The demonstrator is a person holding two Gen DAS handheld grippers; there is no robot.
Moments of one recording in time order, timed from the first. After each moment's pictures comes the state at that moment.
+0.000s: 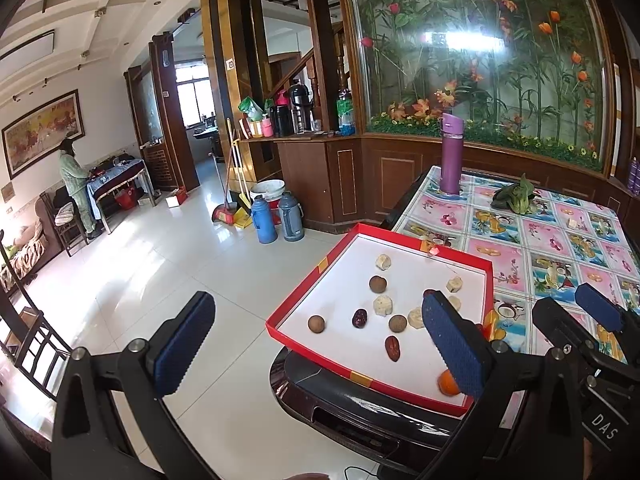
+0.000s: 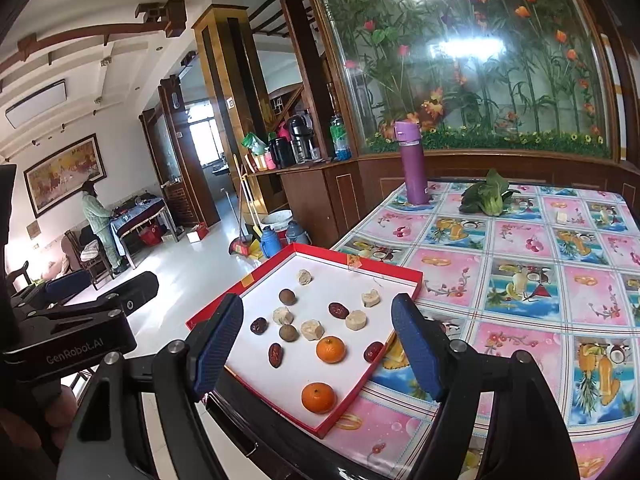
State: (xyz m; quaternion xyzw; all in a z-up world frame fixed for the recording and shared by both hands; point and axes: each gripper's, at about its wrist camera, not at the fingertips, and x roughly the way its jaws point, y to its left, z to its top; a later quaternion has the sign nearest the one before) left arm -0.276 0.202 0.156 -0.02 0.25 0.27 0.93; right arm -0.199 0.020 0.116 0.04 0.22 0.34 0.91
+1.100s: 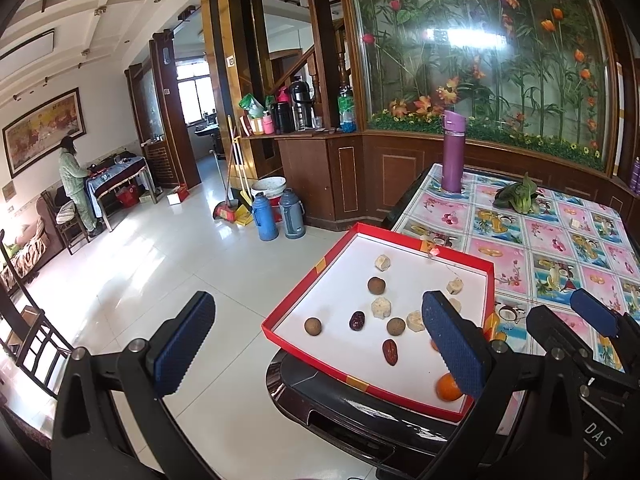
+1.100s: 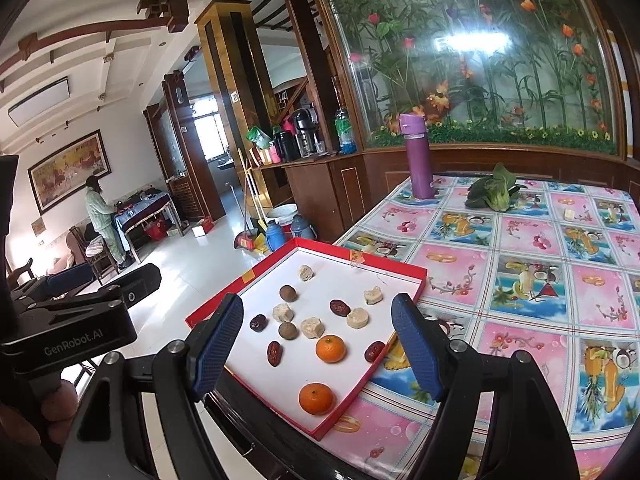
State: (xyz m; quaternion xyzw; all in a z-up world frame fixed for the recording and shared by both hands) left arm -0.263 0.202 0.154 -0.02 0.26 0.28 0.93; right arm -0.188 0.025 0.112 0.04 0.23 0.36 0.90
